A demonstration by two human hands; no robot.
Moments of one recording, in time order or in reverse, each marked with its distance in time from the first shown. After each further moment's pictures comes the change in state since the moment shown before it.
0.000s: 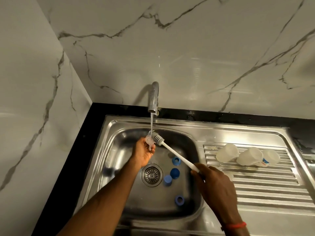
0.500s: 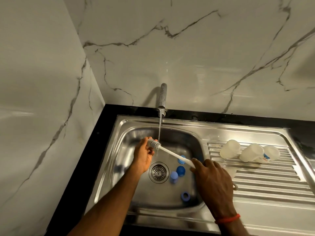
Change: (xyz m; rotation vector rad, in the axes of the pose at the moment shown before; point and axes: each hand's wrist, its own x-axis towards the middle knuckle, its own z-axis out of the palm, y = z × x) left_hand -0.053 -0.001 -0.030 0.025 -0.014 0.234; right_hand -0.026 -0.037 -0.008 -0.277 0.069 -0.205
